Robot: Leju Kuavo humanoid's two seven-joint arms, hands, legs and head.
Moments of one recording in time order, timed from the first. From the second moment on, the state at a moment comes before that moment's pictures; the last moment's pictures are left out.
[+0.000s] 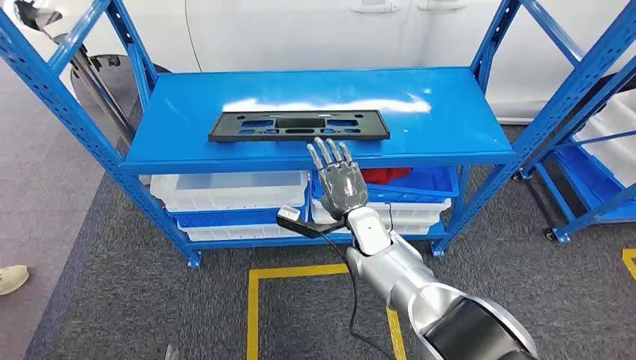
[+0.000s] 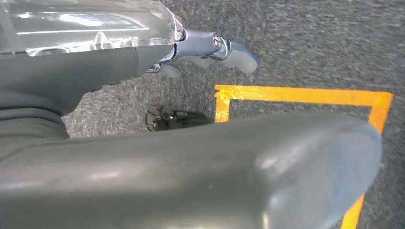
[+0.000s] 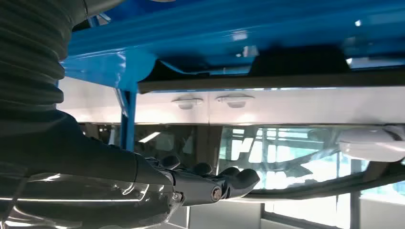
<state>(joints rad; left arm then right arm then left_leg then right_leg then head) -0.11 -0.04 0.31 -0.23 -0.05 0.01 -0.34 -0.83 0.21 0.59 -0.38 1.45 -0.70 0.06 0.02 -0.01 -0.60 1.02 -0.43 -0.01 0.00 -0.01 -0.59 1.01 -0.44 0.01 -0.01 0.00</state>
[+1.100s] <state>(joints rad) -0.11 -0.04 0.33 -0.23 -0.06 0.01 -0.34 -0.83 0.24 0.57 -0.36 1.49 -0.69 0.04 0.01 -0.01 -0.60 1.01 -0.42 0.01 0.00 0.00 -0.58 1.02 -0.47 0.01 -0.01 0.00</state>
